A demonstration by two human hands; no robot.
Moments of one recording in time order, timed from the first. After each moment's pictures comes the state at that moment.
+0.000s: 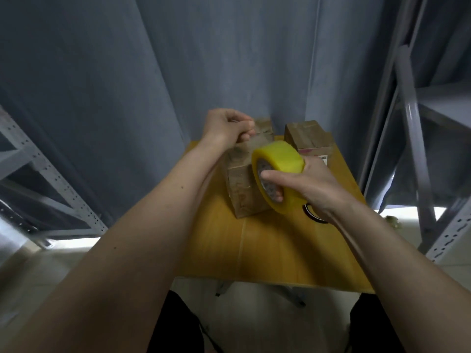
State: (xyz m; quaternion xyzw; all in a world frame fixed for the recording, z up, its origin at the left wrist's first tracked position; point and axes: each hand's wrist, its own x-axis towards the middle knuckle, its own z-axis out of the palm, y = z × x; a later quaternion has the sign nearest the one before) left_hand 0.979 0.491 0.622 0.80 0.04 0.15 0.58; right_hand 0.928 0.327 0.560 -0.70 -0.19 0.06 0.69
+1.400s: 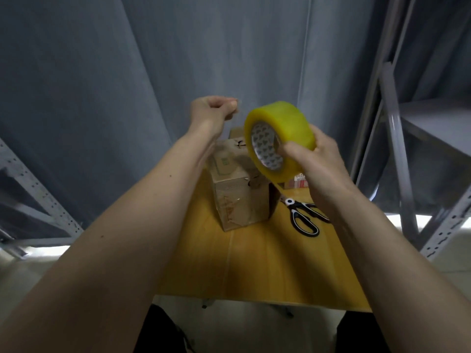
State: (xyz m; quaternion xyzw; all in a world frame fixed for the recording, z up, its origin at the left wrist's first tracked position) left_hand 1.025 0.493 0.644 0.75 0.05 0.25 0.61; right_hand 0.947 0.317 0.603 -0.71 -0.14 -0.10 0.69
